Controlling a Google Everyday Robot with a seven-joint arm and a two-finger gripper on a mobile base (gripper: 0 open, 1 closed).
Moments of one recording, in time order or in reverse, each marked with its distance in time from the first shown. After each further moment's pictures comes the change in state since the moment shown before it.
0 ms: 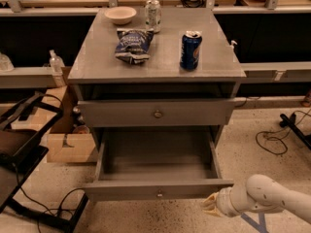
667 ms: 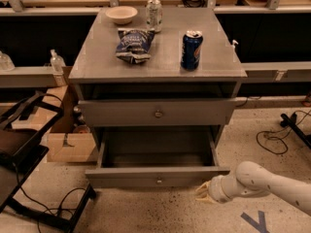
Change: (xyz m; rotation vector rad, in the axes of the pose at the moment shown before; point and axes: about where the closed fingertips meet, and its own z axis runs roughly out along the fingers) arm -0.022 -0.041 0.021 -0.016 -0.002 -0.043
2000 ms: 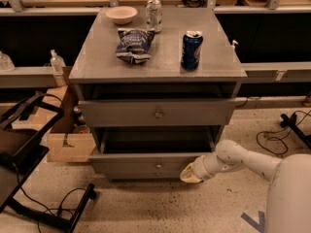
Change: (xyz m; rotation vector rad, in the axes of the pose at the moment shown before) arm -0.046 -0.080 0.041 -0.035 -0.008 -0.081
